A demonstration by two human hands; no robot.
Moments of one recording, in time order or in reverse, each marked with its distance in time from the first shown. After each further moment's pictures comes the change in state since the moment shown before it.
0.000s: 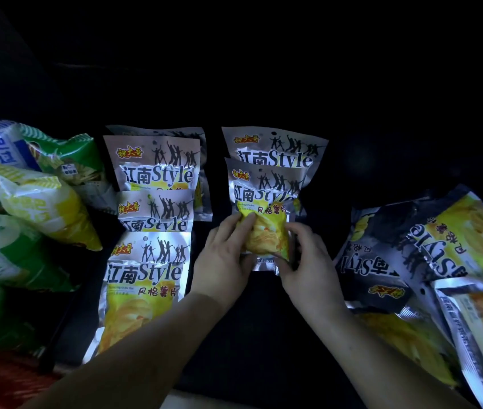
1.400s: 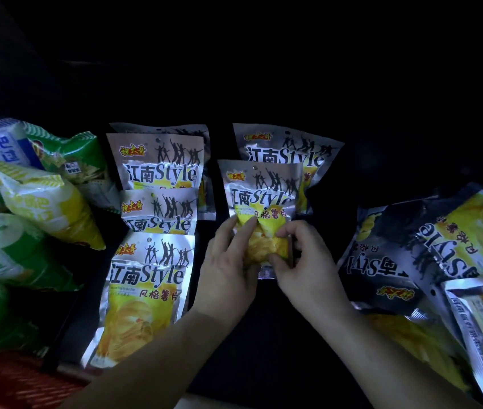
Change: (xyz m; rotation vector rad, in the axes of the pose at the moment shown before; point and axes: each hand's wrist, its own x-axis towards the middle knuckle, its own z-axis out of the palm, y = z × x) left_hand -0.019 0.013 -0.008 -0.189 0.049 -0.034; right_hand -0.001 -0.020 -0.002 0.206 -0.055 -0.044
